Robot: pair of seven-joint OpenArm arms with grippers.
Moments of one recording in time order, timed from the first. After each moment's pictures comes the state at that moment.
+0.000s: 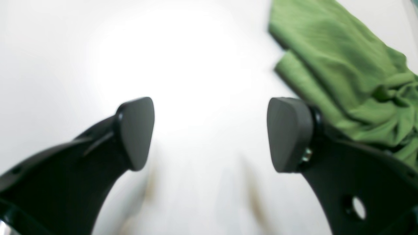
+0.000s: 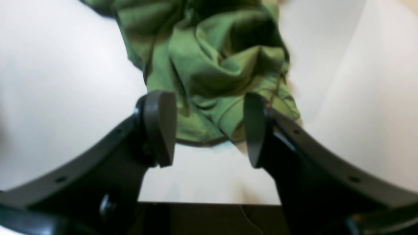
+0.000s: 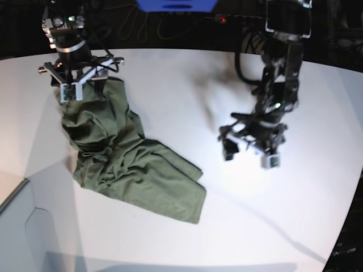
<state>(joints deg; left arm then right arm) -0.8 -5.4 3.0 78.2 -23.4 -0.1 24.2 -35.0 5.3 2.4 114.2 -0.5 0.1 -27.6</state>
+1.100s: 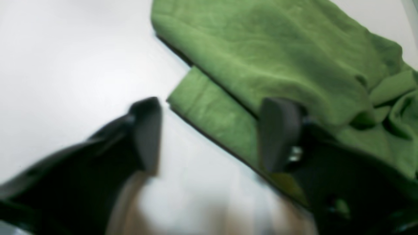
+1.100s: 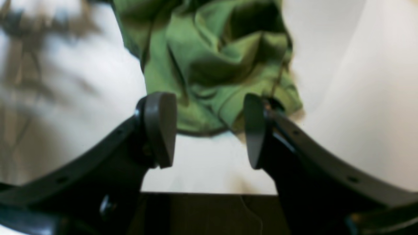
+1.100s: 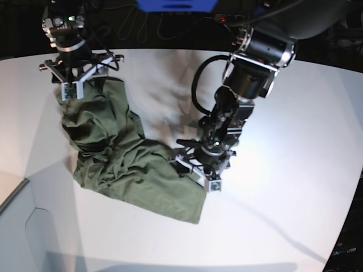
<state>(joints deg) -24.1 5.2 14.0 34.5 -23.0 0.1 5.2 -35.0 5.4 2.5 114.1 -0.5 0.1 -31.3</state>
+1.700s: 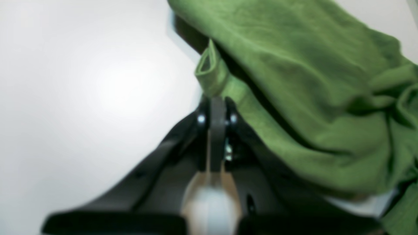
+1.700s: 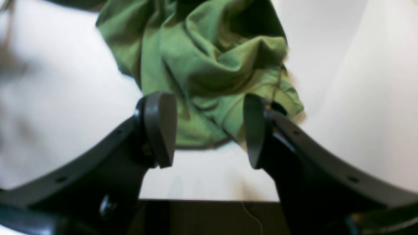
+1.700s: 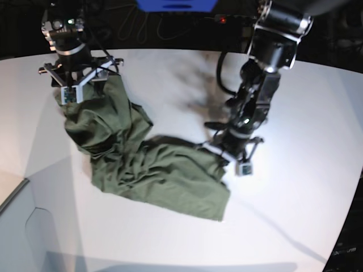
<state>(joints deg) -9.5 -4.1 13.4 58.6 -23.9 1.3 7.0 -33.3 5.4 2.4 114.1 -0.4 0.0 -31.4</state>
